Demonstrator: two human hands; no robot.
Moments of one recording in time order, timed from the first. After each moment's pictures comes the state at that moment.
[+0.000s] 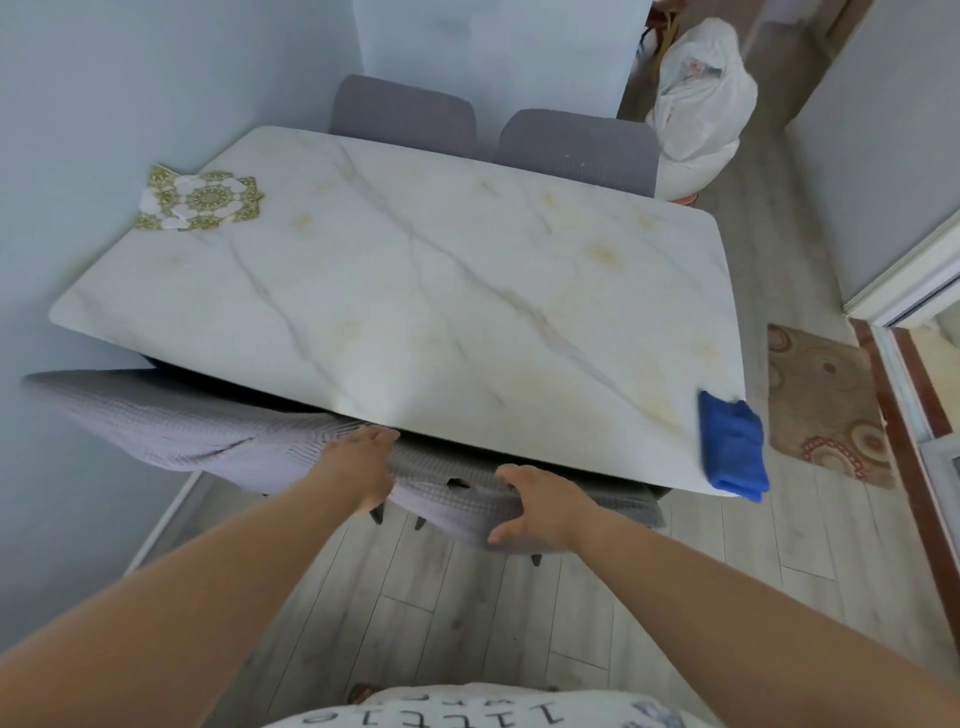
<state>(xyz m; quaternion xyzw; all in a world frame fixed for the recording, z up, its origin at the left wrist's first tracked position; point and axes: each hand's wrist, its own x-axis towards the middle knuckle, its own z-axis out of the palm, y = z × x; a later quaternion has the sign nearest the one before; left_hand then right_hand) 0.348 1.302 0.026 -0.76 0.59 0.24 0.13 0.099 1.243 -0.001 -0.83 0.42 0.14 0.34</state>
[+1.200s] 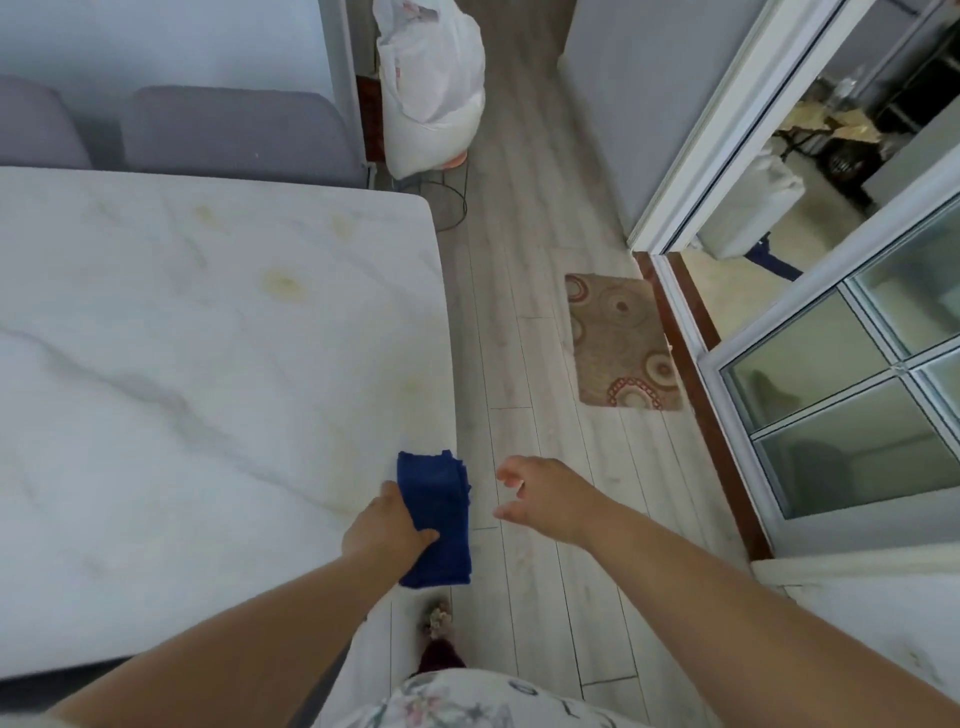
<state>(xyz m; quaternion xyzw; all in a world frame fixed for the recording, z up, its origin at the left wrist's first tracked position) -0.079 1.049 -0.056 -0.73 0.54 0.41 0.03 -0.281 1.029 0.020 -0.68 0.61 0.06 0.40</state>
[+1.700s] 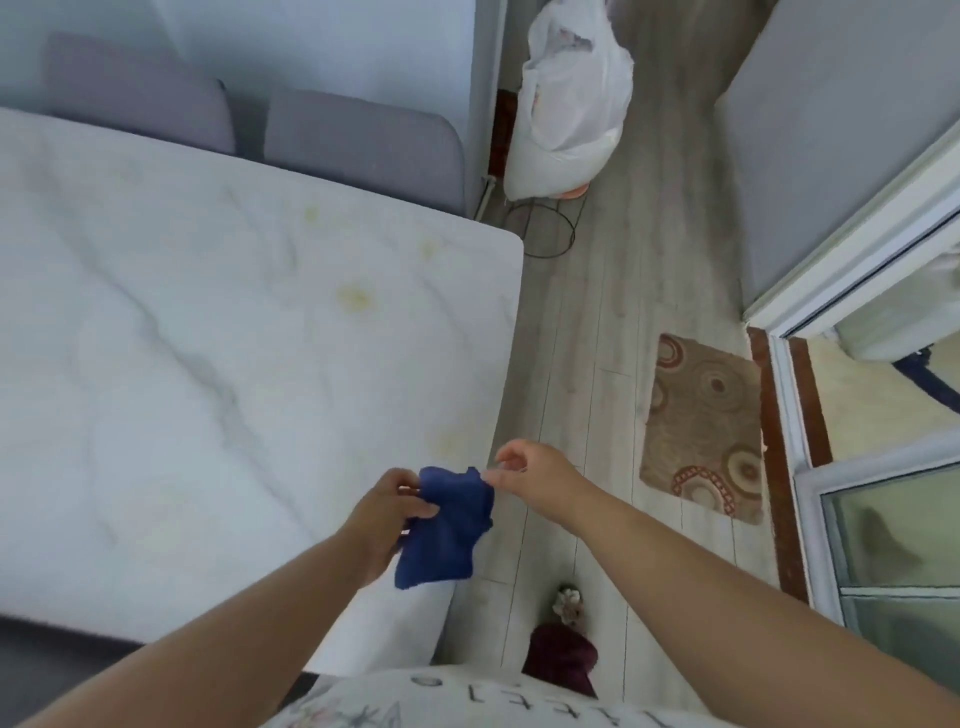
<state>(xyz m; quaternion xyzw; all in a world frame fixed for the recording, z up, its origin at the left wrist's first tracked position) -0.083 0.966 -0.016 -0.67 0.15 0.64 -0.36 -0.264 0.871 0.006 -0.66 0.54 0.02 0.52</state>
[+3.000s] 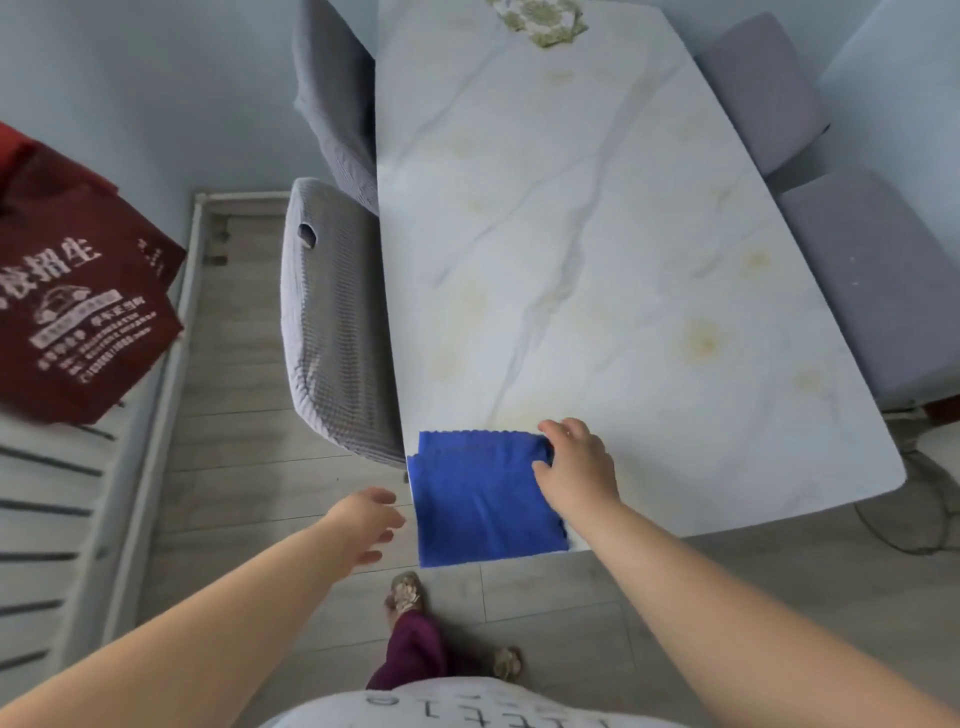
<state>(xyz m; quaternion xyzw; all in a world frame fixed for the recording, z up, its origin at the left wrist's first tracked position) -0.158 1.142 -0.055 -0.69 -0.34 0.42 -0.48 -0.140 0.890 -0.043 -0.97 0.10 0.18 0.14</state>
